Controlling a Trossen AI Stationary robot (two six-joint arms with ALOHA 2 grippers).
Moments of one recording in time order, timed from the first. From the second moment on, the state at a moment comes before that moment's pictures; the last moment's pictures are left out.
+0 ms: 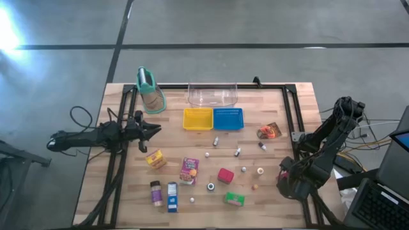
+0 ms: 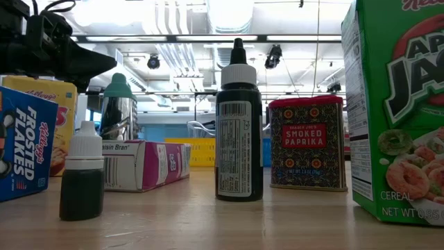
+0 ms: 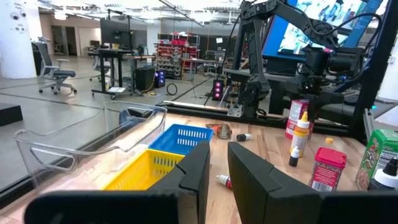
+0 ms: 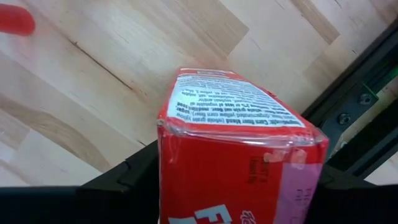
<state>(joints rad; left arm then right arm) 0.01 0.04 0.01 0.04 -0.21 -0.06 1.02 1.29 0.82 -1.11 0.03 1.93</state>
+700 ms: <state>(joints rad) 0.01 0.04 0.01 0.04 -0.21 -0.06 1.02 1.29 0.84 -1.12 0.02 1.90</state>
